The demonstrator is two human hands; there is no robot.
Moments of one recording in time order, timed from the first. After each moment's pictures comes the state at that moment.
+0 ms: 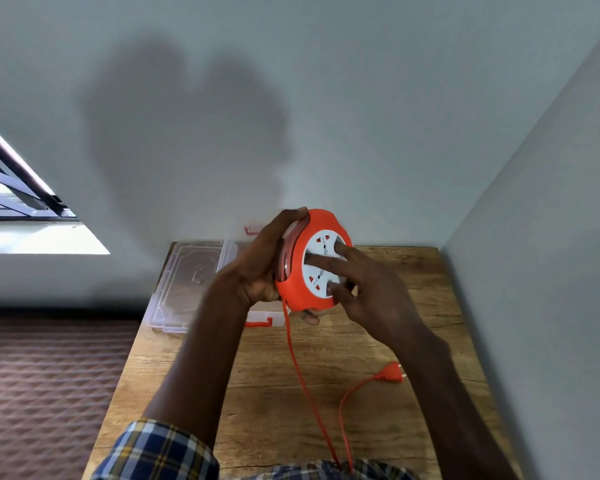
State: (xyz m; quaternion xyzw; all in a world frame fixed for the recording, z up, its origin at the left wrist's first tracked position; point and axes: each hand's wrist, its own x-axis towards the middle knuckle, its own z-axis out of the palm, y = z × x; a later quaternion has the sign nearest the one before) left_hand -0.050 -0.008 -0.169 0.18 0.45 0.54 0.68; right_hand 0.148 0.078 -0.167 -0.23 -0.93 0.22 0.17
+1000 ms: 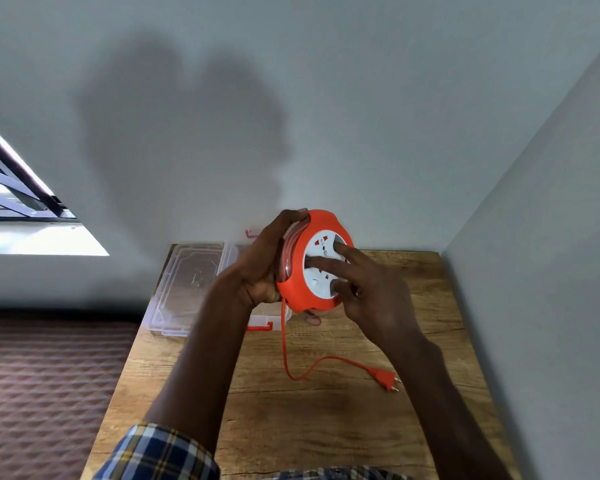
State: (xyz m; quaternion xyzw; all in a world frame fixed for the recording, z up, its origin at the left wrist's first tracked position) left_hand -0.051 -0.004 -0.168 0.16 0.44 0.56 0.68; right_hand 0.142 0.073 -0.169 -0.23 -0.93 0.19 0.24
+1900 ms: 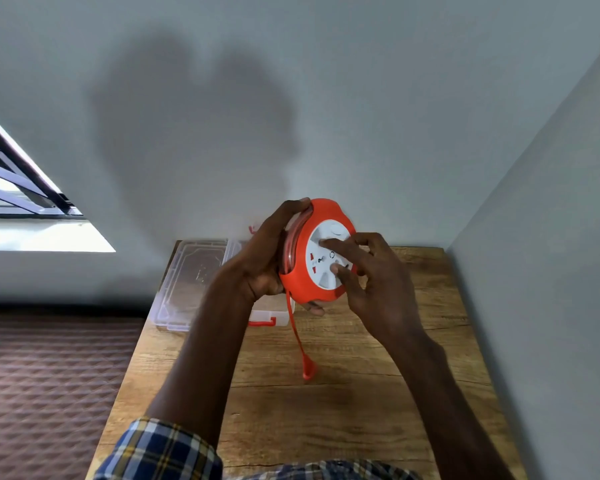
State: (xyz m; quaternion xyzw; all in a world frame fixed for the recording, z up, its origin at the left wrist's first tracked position) left_hand -0.048 -0.006 -0.155 0.16 0.48 0.57 0.65; right_hand 0.141 0.069 -0.168 -0.30 -0.88 0.25 0.26
